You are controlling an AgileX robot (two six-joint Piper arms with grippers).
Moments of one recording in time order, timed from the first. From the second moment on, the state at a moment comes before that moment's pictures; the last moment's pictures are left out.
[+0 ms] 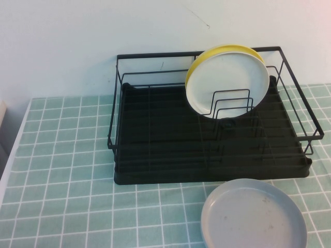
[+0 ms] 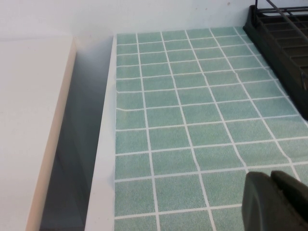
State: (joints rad) right arm 0.11 0.41 -0.31 0.21 0.68 -0.34; left arm 0.02 -0.01 0.02 -0.11 0.37 0.06
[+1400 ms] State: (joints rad) right arm 0.10 -0.01 0.02 0.19 0.41 -0.33; left arm 0.02 -0.01 0.02 -0.11 0.37 0.06
